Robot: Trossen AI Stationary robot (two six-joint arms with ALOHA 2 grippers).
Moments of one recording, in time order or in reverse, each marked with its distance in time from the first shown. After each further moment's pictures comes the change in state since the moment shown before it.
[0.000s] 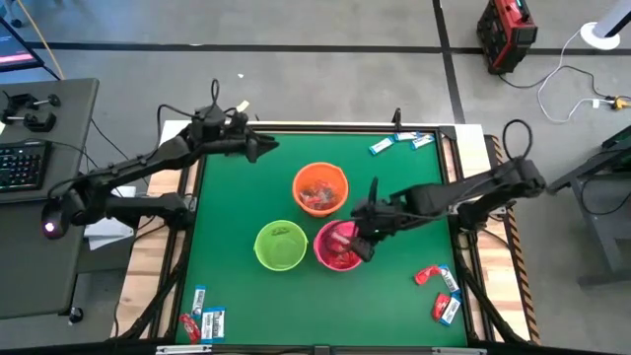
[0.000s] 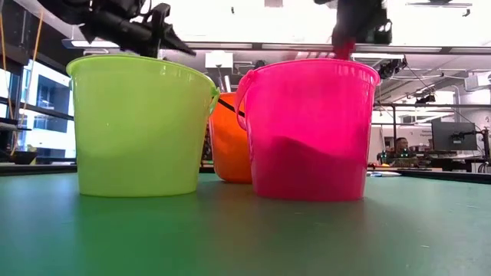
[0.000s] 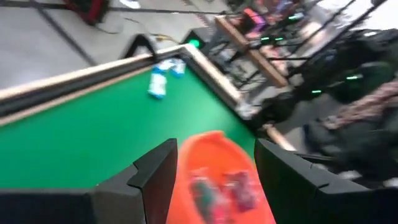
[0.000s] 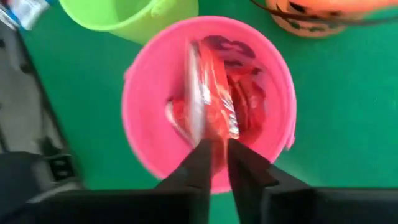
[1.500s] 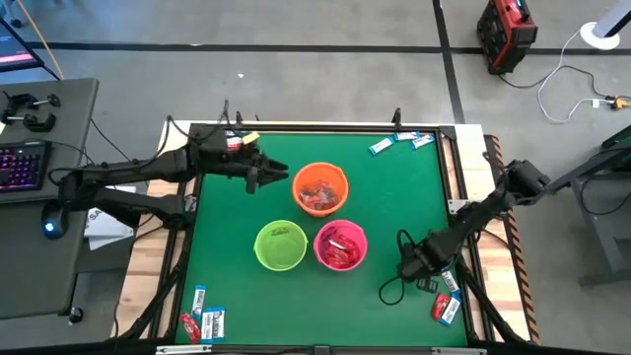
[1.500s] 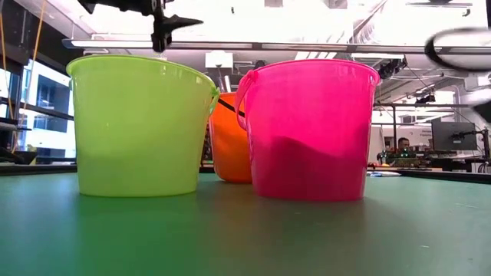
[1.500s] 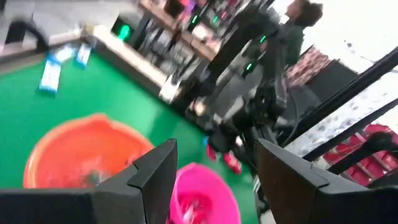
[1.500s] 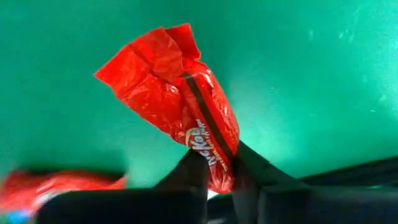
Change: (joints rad) left arm -0.357 -0.044 0.078 0.018 -0.101 -0.076; right arm 0.373 -0.024 -0.531 -0.155 -0.297 0.123
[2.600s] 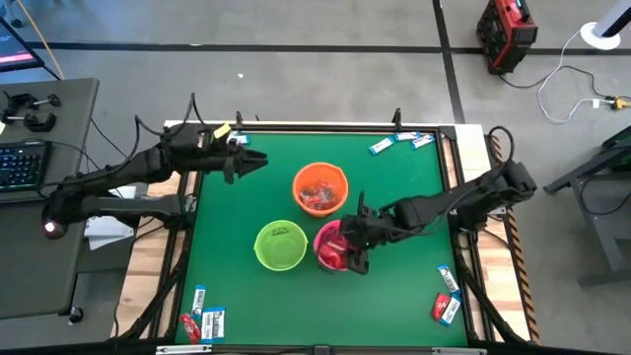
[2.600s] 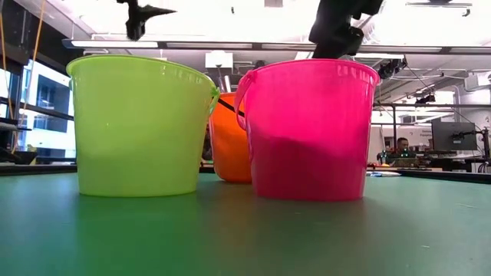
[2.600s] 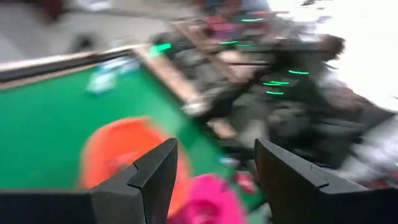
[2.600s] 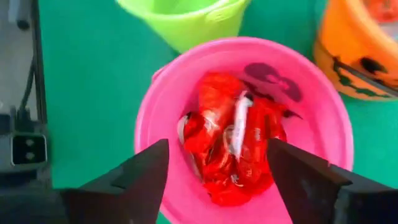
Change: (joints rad) left arm 0.059 -0.180 0.006 -0.204 -0.107 -0.081; right arm -0.331 0.098 0.504 0.328 0.337 -0.376
